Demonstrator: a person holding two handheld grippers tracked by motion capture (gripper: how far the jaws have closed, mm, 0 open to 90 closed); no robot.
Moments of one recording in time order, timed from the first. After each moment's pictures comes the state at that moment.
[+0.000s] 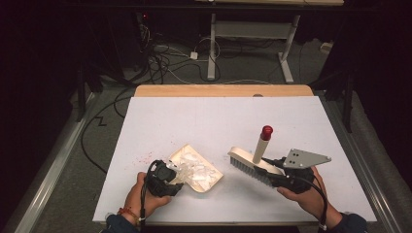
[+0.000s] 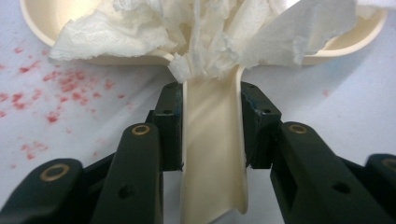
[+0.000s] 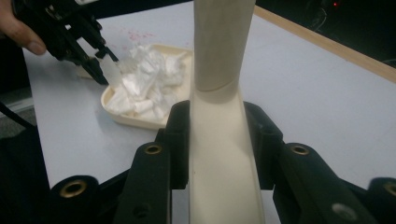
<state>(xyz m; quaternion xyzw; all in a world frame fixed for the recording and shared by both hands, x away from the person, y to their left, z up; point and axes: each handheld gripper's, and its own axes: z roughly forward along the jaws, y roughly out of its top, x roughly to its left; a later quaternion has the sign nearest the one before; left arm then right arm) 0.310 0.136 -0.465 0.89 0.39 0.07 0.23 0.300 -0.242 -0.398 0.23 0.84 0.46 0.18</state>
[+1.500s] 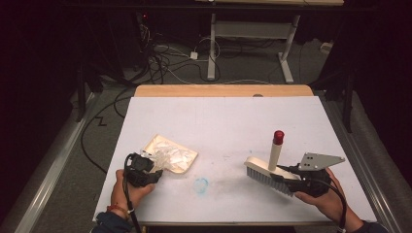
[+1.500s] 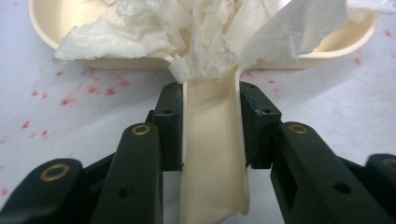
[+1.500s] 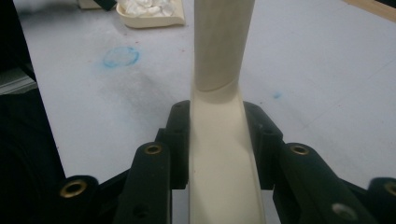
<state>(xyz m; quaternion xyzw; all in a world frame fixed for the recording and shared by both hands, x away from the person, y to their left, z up) 0.327 0.194 -0.471 0.81 0.51 0.11 0.25 0.301 -0.284 -0.409 0.25 0.86 0.42 0.14</state>
